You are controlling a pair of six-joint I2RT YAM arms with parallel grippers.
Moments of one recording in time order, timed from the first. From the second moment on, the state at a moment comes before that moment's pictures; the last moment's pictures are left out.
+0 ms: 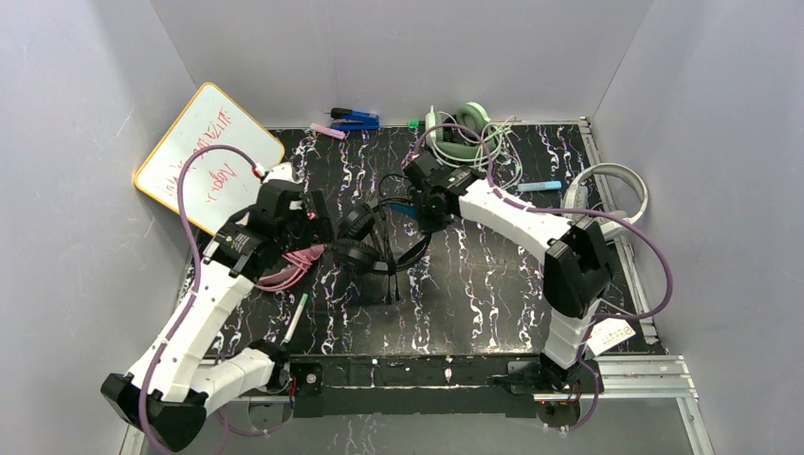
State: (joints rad) left arm -0.52 0.99 1.14 -0.95 -0.32 -0.54; right arm 0.76 1.80 1.56 -0.85 0.12 0.49
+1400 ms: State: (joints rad) left arm -0.24 1.02 1.06 -0.86 0.05 -0.54; right arm 0.95 2.03 1.74 -0.77 0.12 0.45
